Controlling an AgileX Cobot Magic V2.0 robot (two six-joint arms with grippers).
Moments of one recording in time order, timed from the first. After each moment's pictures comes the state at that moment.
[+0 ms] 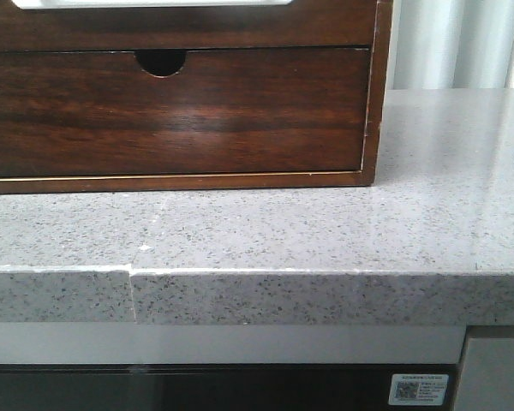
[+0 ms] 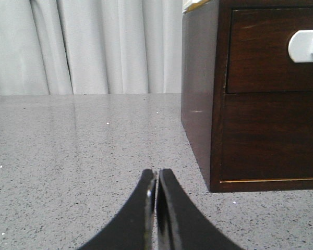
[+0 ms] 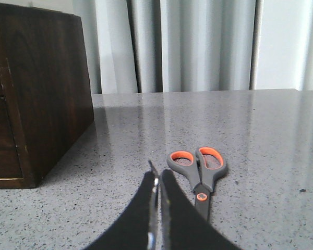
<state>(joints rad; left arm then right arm) -0.05 0.00 -0.01 0.00 0.03 0.02 -0.01 -0.01 0.01 -0.16 0.00 0.16</state>
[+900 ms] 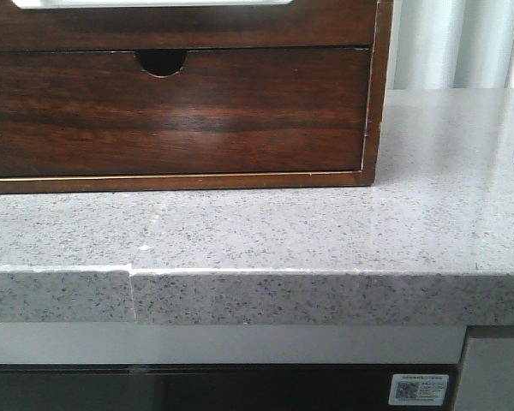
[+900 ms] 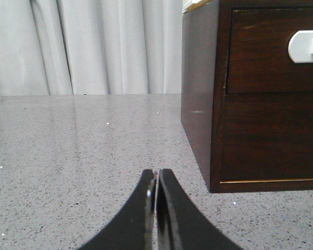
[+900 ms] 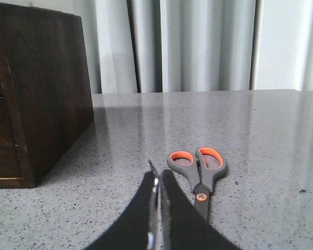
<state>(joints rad) -0.05 0.00 -0.01 0.00 0.03 0.02 -0.01 -0.01 0.01 -0.16 0.00 0.16</state>
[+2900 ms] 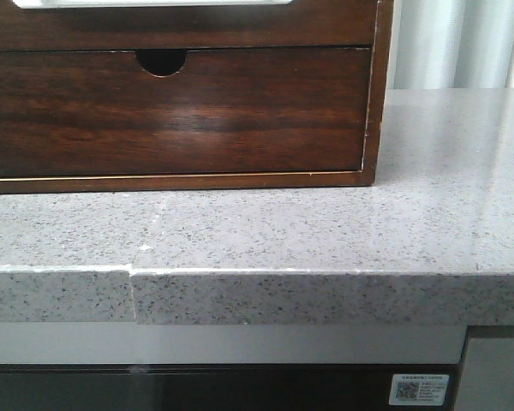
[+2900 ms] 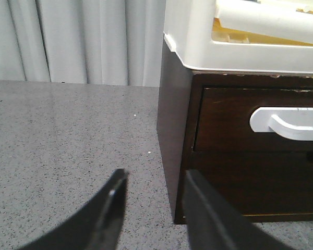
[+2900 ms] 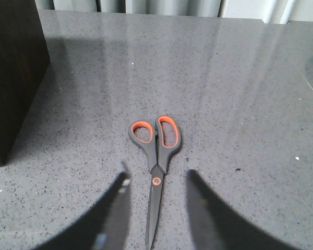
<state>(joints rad) -0.05 0.27 -0.51 -0.13 0.43 0.07 -0.01 0.47 -0.67 -0.16 0.65 0.07</state>
